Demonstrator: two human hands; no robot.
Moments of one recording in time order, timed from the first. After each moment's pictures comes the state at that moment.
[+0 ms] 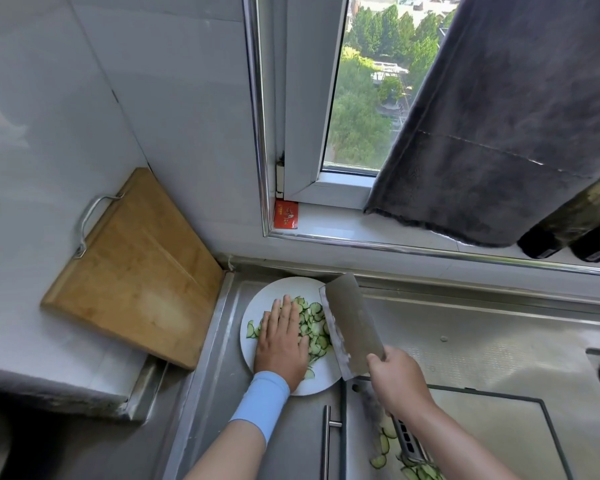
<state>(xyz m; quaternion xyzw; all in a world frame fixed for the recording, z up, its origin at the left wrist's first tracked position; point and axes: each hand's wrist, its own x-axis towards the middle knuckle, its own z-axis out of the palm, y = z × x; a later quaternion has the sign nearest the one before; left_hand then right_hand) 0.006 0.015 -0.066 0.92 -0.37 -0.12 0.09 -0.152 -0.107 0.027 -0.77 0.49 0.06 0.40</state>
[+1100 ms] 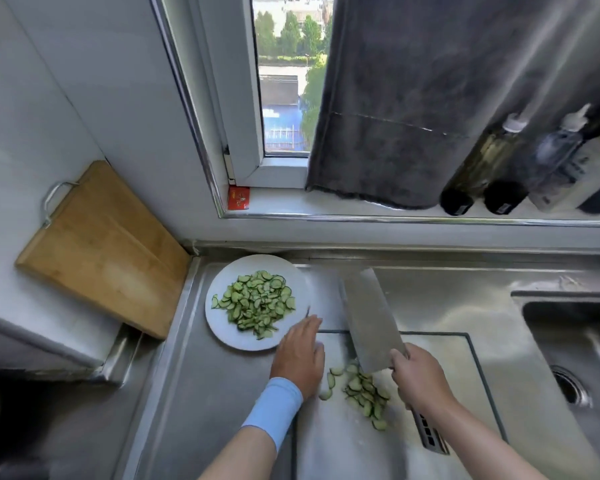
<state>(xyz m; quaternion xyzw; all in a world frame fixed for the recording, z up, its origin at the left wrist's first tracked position) -0.141 0.001 -0.045 0.85 -0.43 -0.14 0.28 -0.310 -0.131 0.031 -0.69 0.55 -0.01 0.47</state>
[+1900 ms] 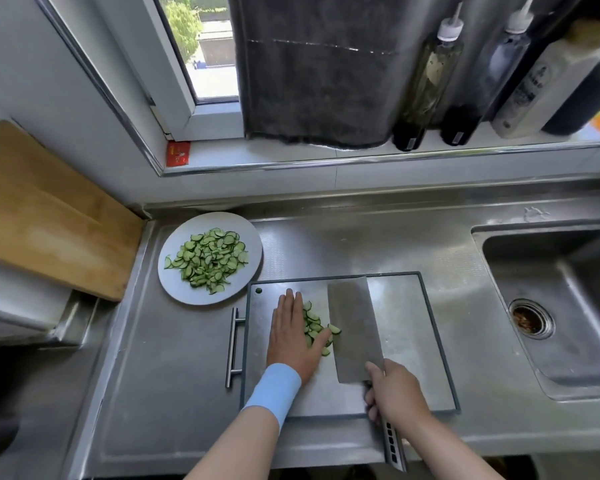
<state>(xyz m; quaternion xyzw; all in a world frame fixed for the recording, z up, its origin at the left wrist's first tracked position) -0.253 -0.028 -0.075 0.89 -0.38 -0.19 0.16 -0.433 -0.111 -0.032 -0.61 0.57 0.07 0.55</state>
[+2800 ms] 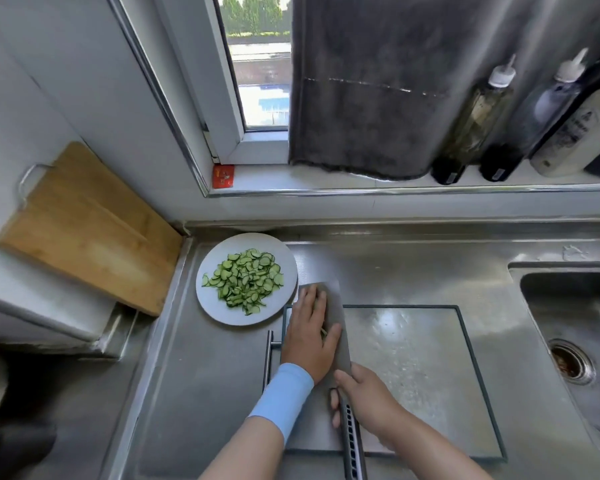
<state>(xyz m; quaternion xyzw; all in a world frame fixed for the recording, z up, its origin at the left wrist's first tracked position) -0.196 -0.025 -0.039 0.85 -0.42 -0.12 0.30 -0.338 -0.073 0.006 -0.59 0.41 0.10 0.69</state>
